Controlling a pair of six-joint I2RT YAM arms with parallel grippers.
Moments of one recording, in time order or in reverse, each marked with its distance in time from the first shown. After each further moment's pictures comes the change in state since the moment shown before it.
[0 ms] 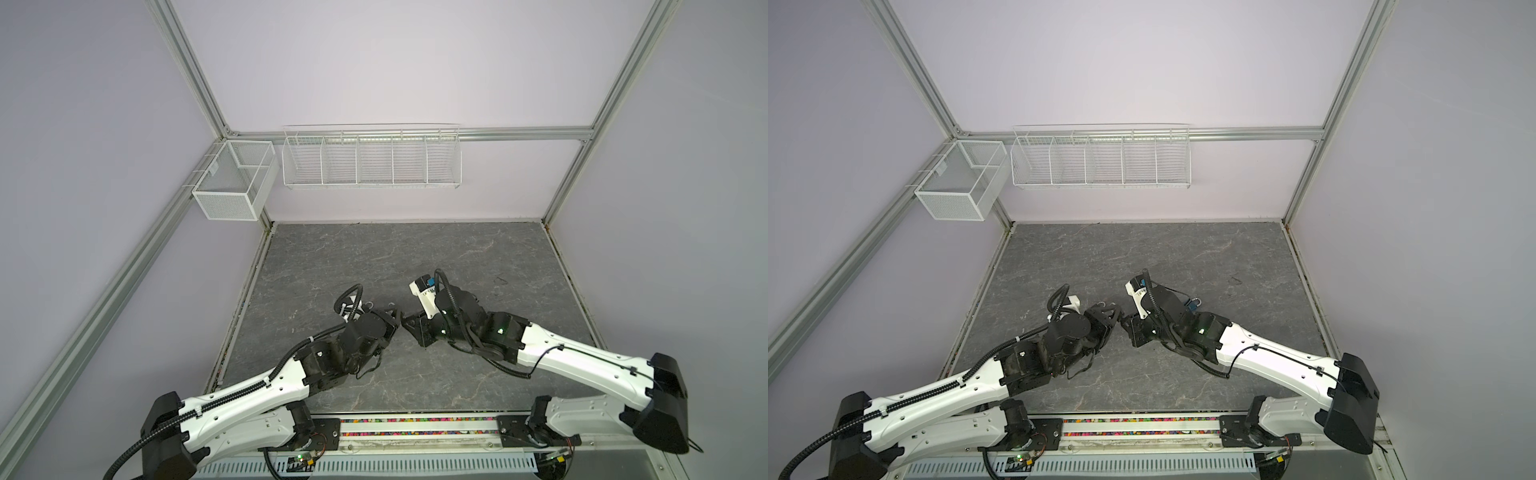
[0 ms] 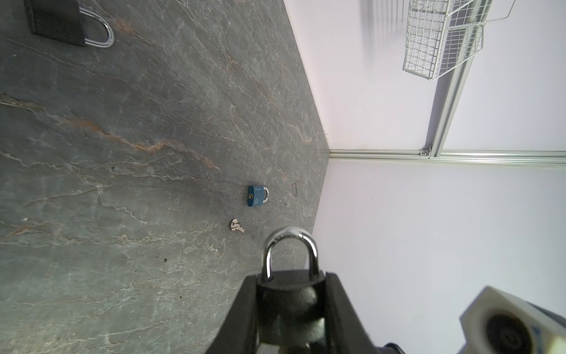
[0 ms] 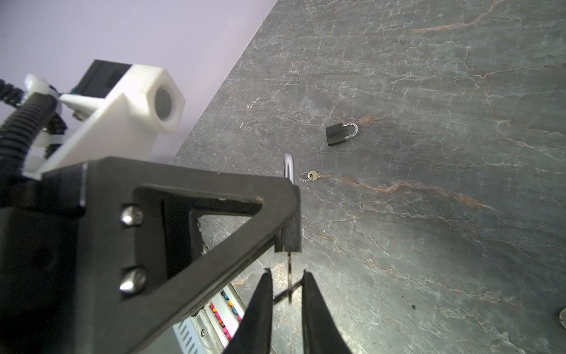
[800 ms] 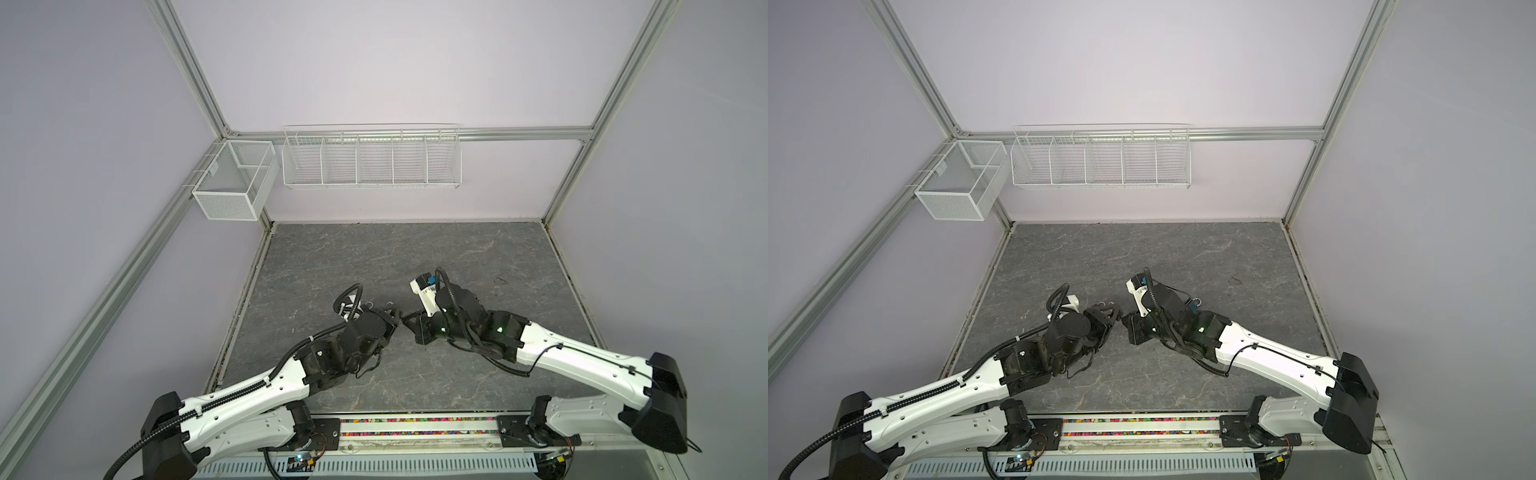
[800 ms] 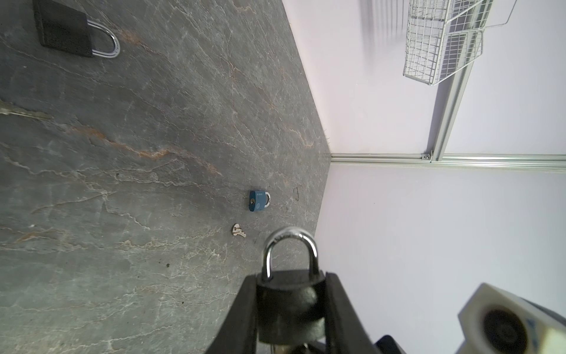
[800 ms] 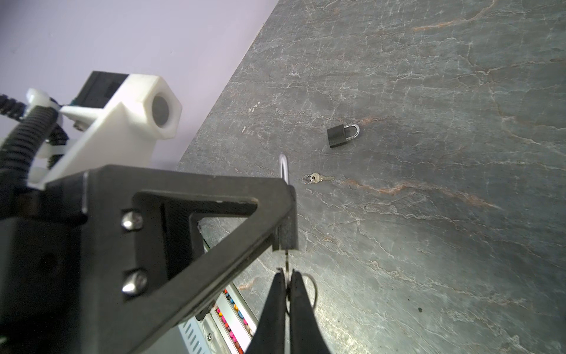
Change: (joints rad) left arm 0.007 0.004 0.002 0.000 0.001 0.002; right arm -0.013 0.003 0.003 0.014 -0.018 0.031
